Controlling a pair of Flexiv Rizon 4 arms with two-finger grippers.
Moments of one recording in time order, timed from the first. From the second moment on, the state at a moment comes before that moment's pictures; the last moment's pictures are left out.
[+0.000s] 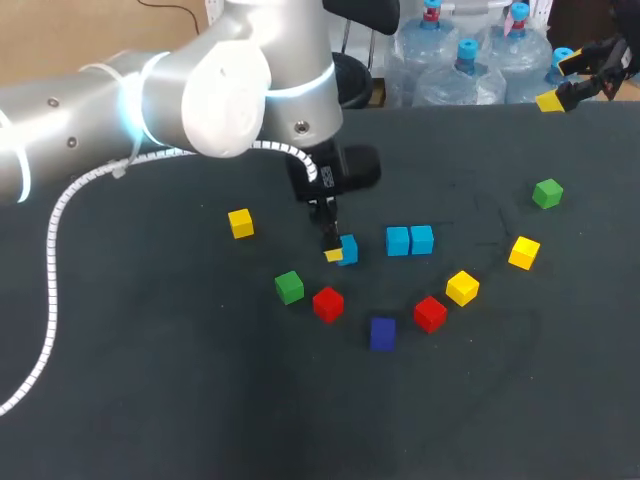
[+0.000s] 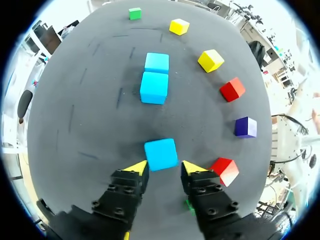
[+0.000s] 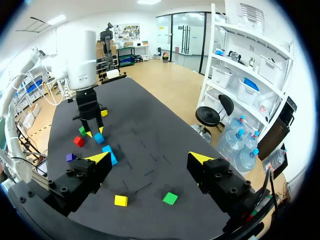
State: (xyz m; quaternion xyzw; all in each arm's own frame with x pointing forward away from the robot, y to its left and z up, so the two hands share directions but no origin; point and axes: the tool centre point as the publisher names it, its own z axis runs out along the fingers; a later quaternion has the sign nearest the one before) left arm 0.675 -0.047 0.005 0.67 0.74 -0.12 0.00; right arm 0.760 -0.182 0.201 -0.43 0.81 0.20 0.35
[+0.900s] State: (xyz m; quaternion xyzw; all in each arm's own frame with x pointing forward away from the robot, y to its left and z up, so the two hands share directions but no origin) left arm 0.680 -0.064 0.009 0.72 0.68 -0.10 0.01; right arm 0.760 -0.182 0.201 -0.43 0.81 0.20 0.35
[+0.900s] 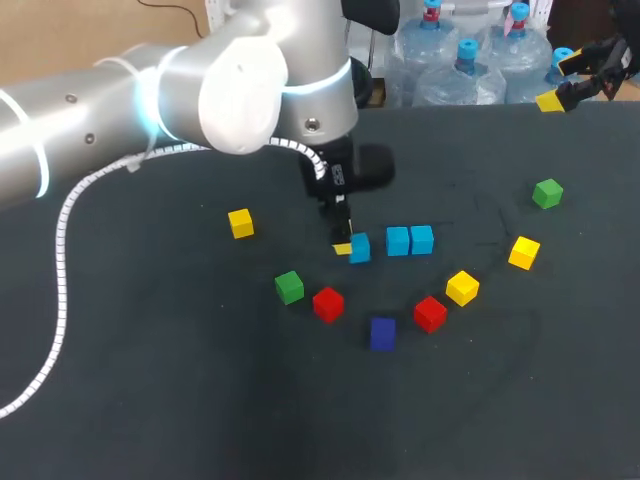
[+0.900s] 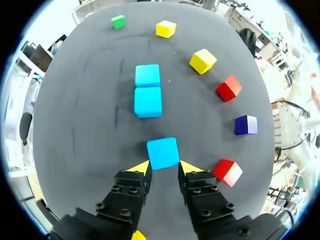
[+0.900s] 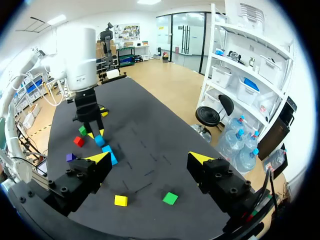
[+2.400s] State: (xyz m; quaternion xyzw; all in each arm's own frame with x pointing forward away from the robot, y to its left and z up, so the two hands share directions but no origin) left arm 0.703 -0.087 0.009 0.79 0.60 -0.09 -0.01; right arm 0.760 -0.182 0.201 -0.43 0.81 0.20 0.35
